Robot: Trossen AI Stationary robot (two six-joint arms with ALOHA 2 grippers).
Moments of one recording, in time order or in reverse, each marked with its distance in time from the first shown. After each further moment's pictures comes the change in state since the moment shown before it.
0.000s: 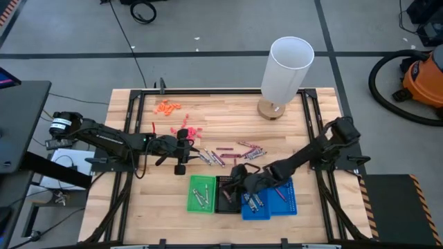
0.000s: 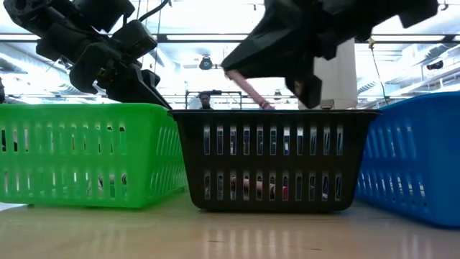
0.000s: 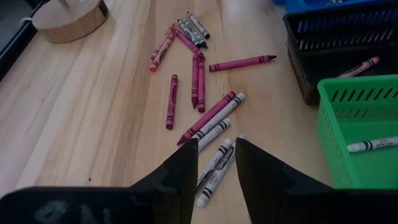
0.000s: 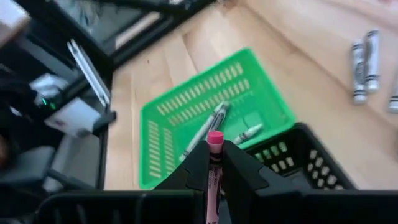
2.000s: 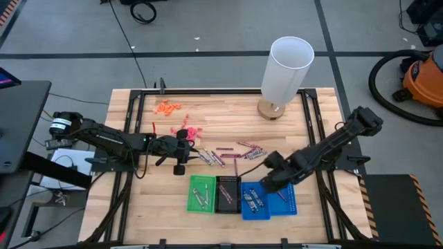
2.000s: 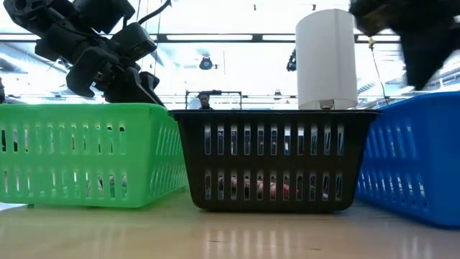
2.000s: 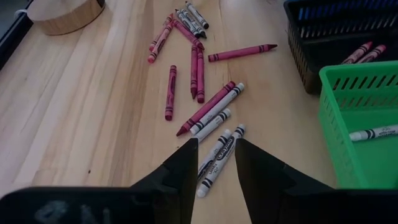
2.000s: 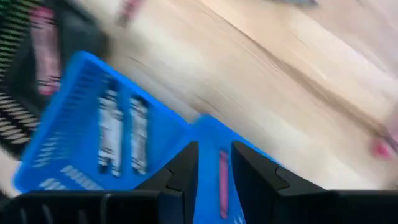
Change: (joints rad) left arm 0.000 0.000 0.000 -0.031 0.000 0.008; right arm 0.088 -0.309 0.176 -1.411 -0.179 0.738
